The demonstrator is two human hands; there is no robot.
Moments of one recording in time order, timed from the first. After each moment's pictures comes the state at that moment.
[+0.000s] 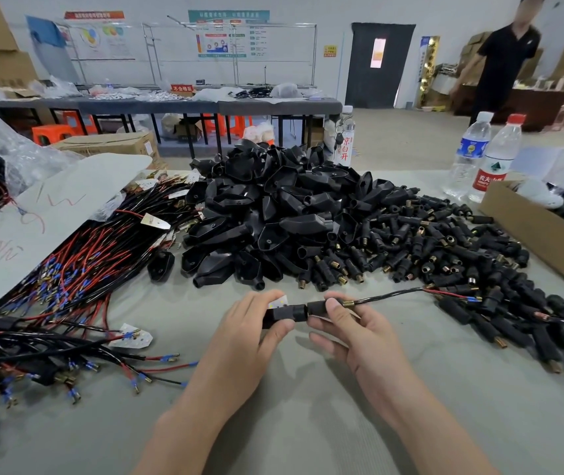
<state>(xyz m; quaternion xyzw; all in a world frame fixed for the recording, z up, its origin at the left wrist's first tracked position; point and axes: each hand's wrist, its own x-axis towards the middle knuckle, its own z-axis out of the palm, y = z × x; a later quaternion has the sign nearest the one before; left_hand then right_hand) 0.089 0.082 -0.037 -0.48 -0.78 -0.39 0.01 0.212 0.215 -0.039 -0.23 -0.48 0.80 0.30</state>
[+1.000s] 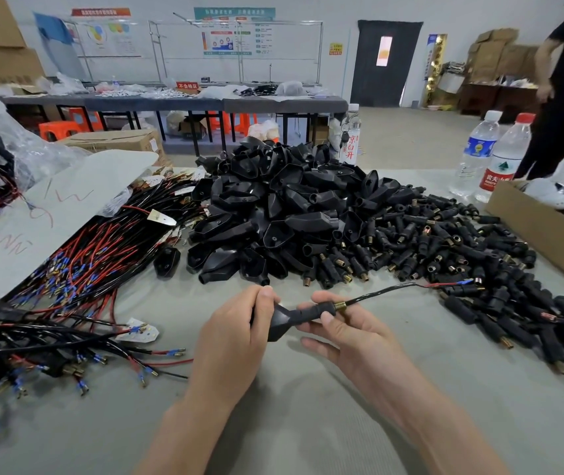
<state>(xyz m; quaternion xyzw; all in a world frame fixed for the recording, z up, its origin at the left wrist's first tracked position) 0.091 0.080 -0.035 -0.37 -0.80 -0.47 0.05 0.217 0.208 -0.029 -0.13 -0.50 0.83 0.21</state>
